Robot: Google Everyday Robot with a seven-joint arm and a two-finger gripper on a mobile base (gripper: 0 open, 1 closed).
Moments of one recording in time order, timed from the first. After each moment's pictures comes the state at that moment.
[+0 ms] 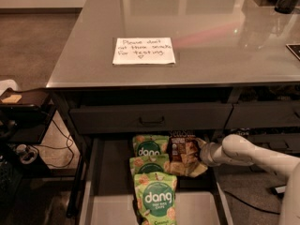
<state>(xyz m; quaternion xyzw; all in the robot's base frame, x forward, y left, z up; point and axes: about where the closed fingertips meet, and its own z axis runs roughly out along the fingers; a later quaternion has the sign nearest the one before) 0.599 -0.207 0.375 -0.58 0.75 0.09 0.30</state>
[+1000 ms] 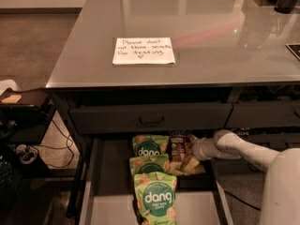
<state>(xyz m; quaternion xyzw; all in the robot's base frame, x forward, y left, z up) 0.637 -0.176 0.353 -0.59 0.74 0.11 0.31</state>
